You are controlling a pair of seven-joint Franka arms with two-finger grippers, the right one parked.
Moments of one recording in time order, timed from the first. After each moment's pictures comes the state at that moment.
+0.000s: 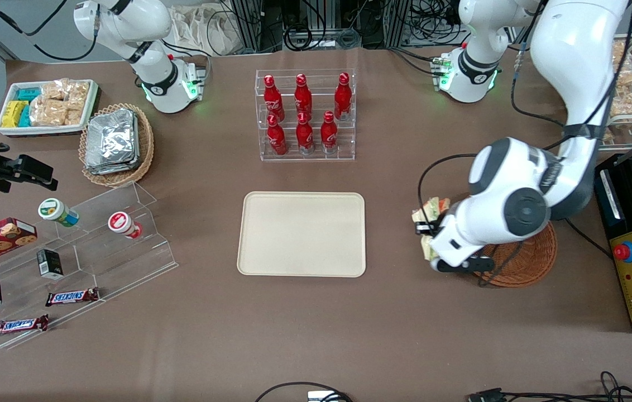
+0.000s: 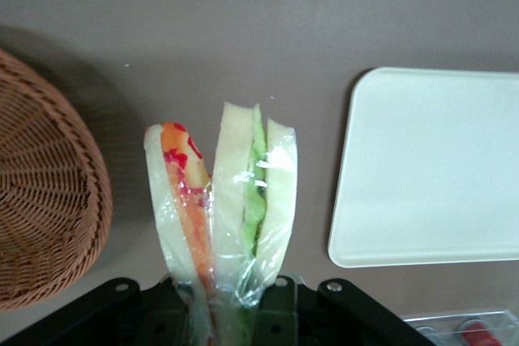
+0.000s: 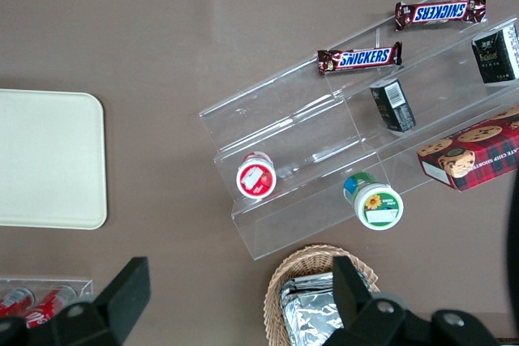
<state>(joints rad) -0.01 0.52 -0.45 -1.51 0.04 1.83 -0.41</state>
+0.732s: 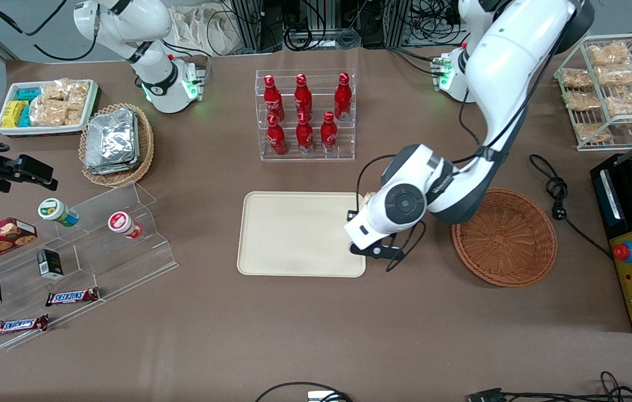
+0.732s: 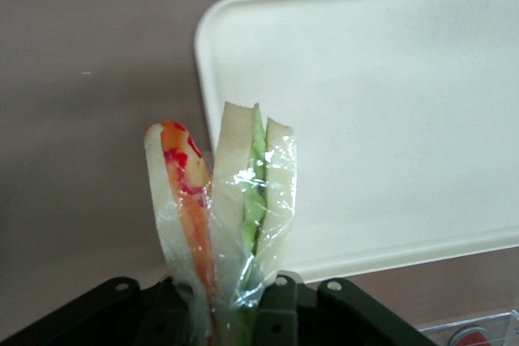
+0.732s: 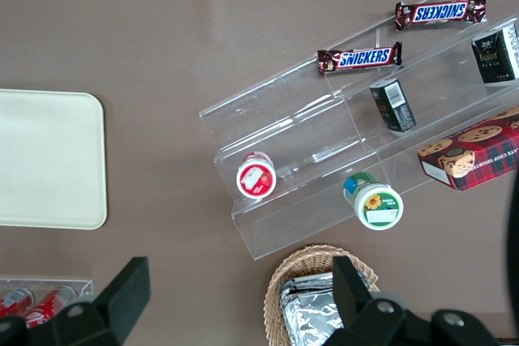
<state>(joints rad) -0.23 0.71 -0.45 -1.46 0.09 1.97 -0.49</state>
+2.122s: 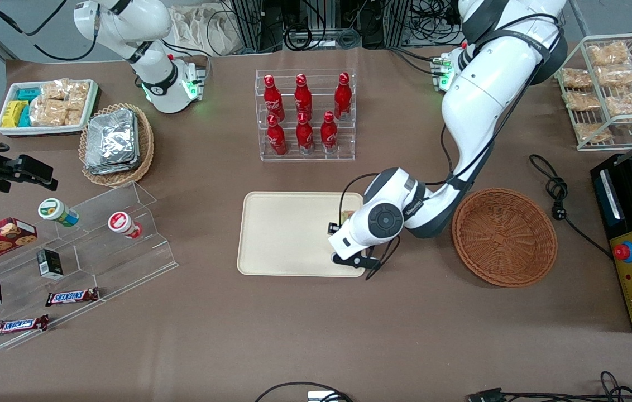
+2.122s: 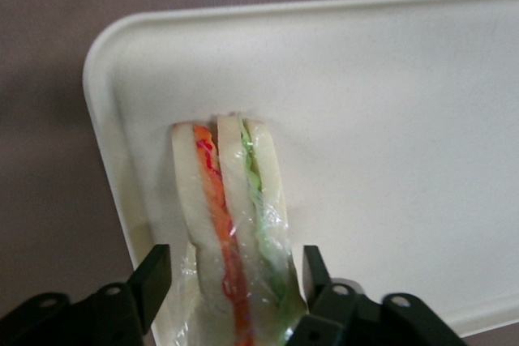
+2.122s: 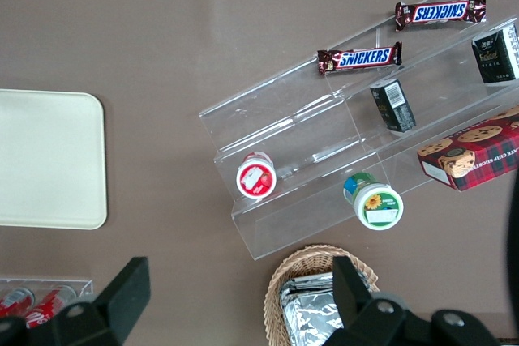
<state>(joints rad) -0.26 0.87 -0.45 -1.41 0.09 2.16 -0.49</state>
